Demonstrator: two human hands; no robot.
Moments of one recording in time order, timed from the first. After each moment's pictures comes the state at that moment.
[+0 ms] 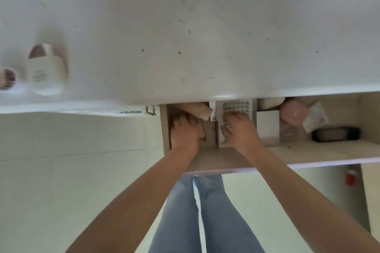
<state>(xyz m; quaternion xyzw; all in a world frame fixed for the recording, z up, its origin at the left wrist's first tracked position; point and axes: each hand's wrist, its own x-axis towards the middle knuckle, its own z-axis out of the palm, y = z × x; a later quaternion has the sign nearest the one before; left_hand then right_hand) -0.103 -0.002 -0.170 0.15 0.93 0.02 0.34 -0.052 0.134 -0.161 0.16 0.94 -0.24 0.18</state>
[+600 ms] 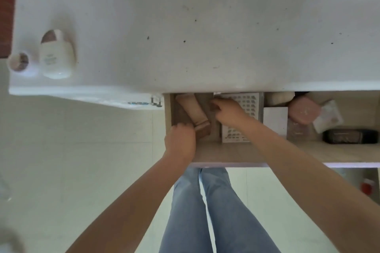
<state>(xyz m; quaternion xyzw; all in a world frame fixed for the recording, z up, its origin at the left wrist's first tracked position) -0.081 -0.021 -0.150 0.15 0.94 -0.03 0.31 -0.104 0.125 -0.174 0.07 0.91 -0.28 0.31</state>
